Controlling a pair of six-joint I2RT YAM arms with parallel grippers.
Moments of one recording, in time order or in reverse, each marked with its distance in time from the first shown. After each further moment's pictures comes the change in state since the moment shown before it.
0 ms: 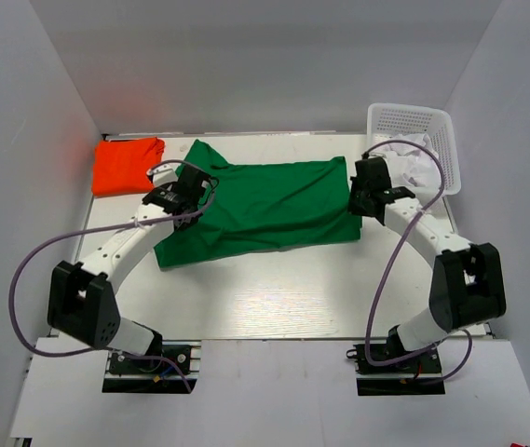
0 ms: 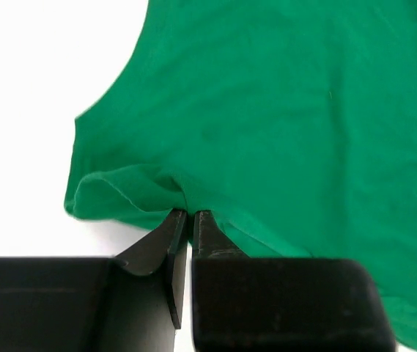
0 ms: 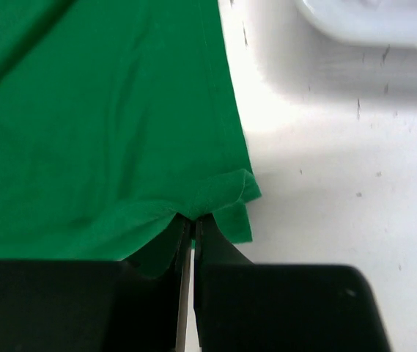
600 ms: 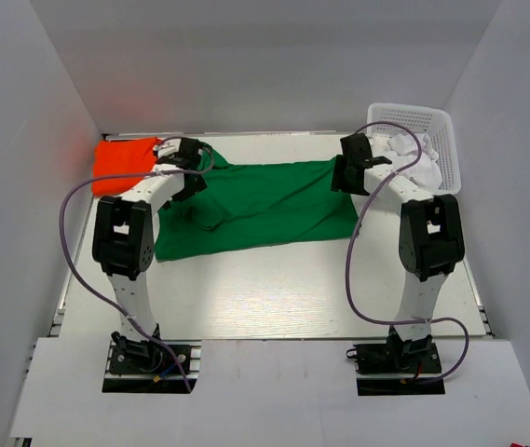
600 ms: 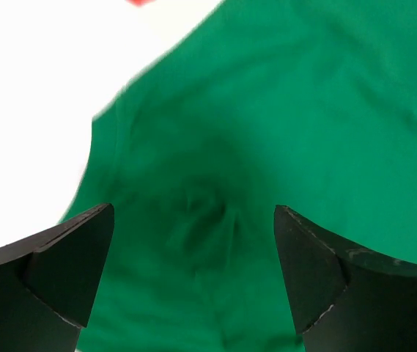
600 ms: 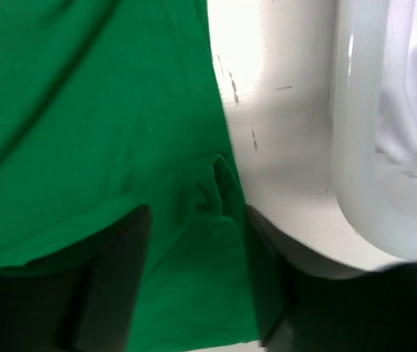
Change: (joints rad) left arm 0.170 0.510 0.323 0.143 0.016 0.169; right arm -0.021 0.435 0.396 -0.065 0.048 0.009
